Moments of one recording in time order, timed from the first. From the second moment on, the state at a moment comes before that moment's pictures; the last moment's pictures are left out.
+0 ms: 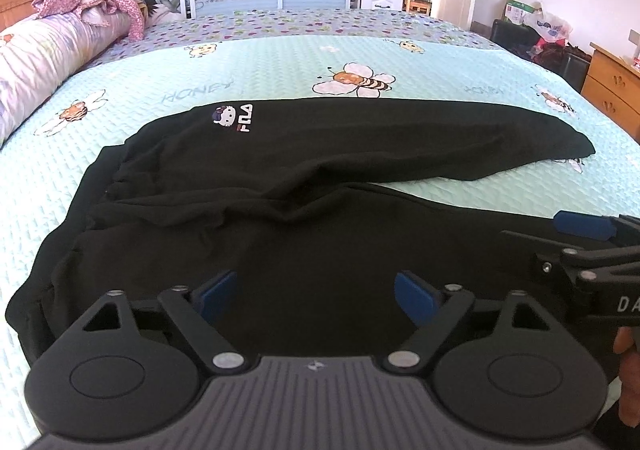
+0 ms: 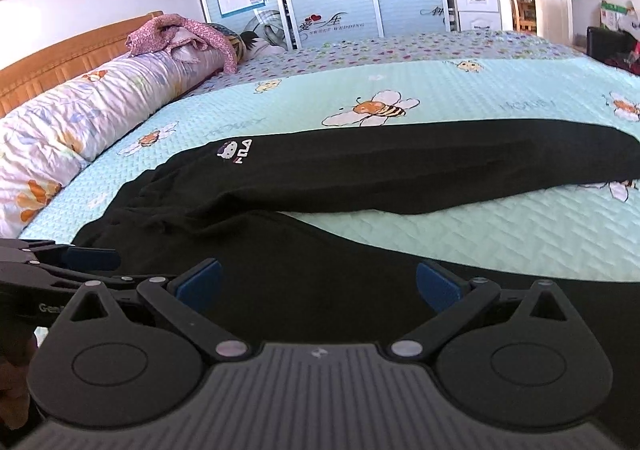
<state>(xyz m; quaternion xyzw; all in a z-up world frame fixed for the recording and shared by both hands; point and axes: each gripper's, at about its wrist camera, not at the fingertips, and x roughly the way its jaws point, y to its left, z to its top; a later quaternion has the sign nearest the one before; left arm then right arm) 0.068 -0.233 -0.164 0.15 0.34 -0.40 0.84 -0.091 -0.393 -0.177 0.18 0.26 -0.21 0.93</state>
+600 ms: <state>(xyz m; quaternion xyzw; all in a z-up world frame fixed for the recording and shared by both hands) 0.071 -0.208 -0.155 0.15 0.34 -0.38 0.85 -0.076 -0.369 -0.173 0.17 0.27 -0.17 0.93</state>
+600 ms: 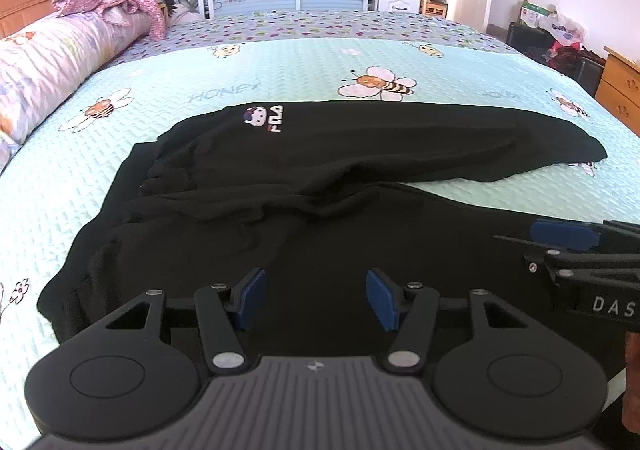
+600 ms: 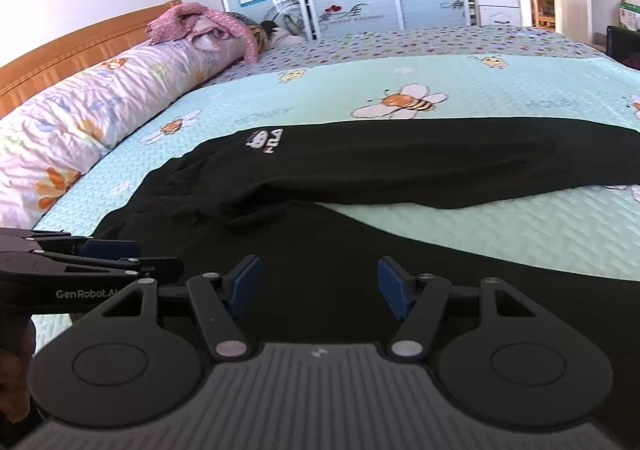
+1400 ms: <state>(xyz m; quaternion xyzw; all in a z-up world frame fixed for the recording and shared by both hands) 0.083 -0.169 -0.153 0.14 0.35 -0.34 0.86 -0.056 -0.337 -0.165 0.18 0.27 -0.14 0.93</state>
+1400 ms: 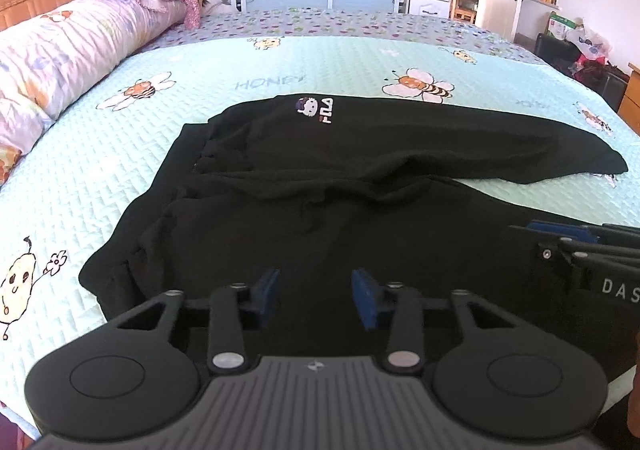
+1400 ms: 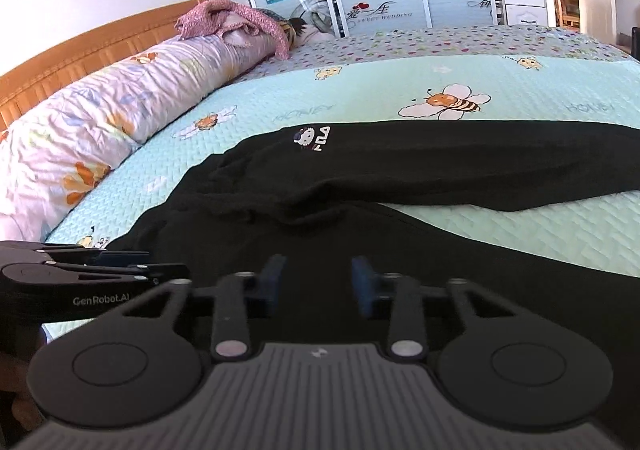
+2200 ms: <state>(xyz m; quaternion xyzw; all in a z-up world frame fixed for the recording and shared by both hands) 0.089 -0.162 -0.155 0.13 0.36 -0.33 0.87 -0.054 -0.328 -0.163 0.19 0.27 -0.15 0.93</state>
